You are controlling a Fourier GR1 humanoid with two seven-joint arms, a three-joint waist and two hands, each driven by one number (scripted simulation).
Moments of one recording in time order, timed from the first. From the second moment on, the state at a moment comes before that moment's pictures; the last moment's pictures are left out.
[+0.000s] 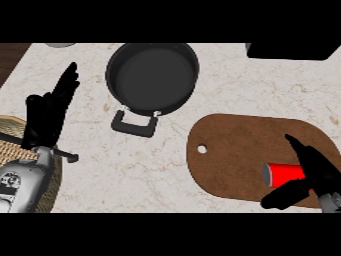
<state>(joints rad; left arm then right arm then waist) -0.30 0.29 -0.09 -1.56 -0.06 0.15 0.31 -0.10 -0.59 0.39 -1.85 0.20 0.04 1.21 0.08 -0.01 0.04</state>
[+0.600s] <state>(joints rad) -0.27 0.29 -0.07 -1.57 -0.06 0.15 0.30 -0.18 -0.52 0.43 -1.72 0.22 0.05 1.20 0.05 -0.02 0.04</state>
